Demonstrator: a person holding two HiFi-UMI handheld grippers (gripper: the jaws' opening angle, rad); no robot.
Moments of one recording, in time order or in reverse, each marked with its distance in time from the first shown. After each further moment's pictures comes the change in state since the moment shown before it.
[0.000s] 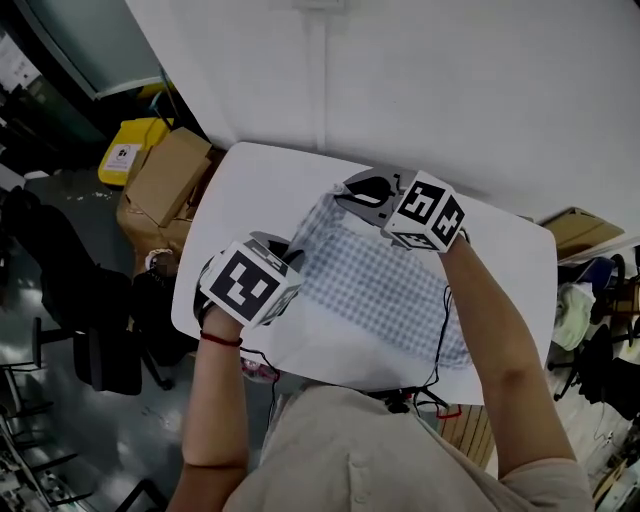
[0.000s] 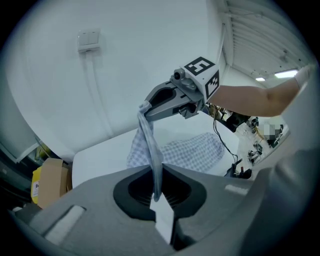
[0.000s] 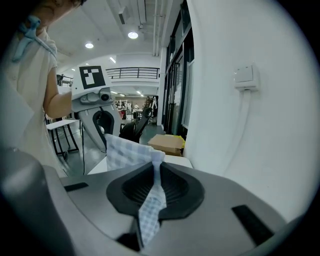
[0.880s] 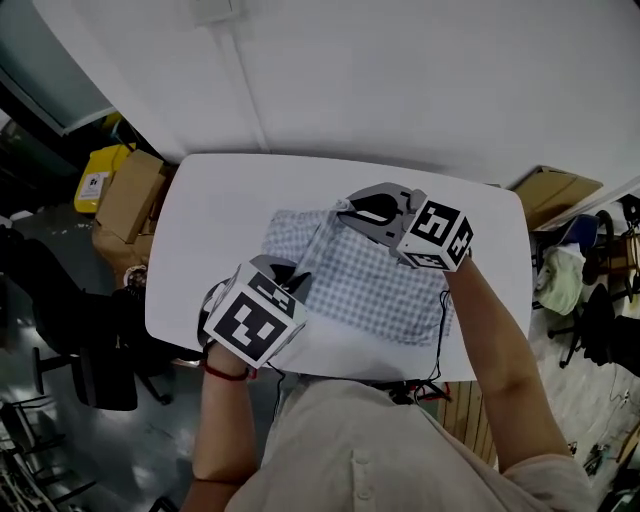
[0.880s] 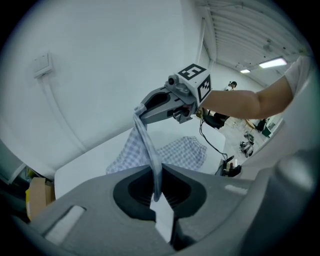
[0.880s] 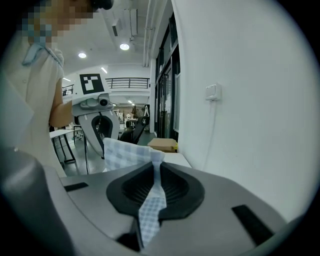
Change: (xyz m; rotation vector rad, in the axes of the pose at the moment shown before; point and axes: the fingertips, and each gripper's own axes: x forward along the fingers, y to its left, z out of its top) left arm 0.025 -0.142 0.053 0.143 -0.013 -0.076; right arm -0.139 0.039 -0.060 0.101 -0.100 -0.083
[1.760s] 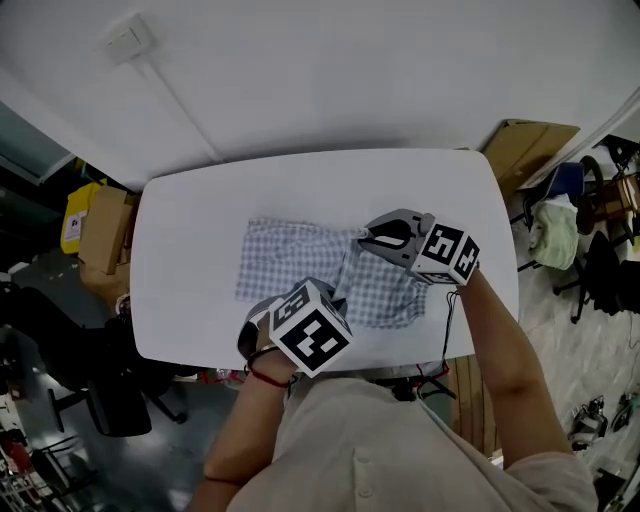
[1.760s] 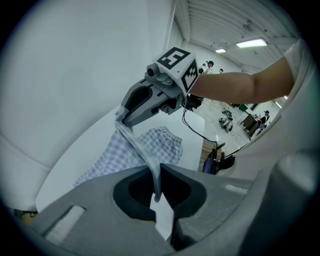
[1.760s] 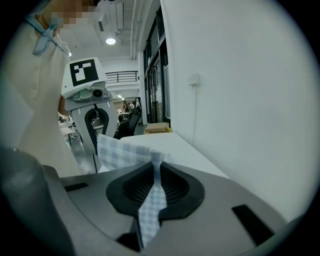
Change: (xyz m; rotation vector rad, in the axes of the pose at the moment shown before) left arm 0.099 -0.143 0.026 0.242 0.177 -0.194; right arm -0.116 0.033 -0.129 0.116 0.100 -0.078
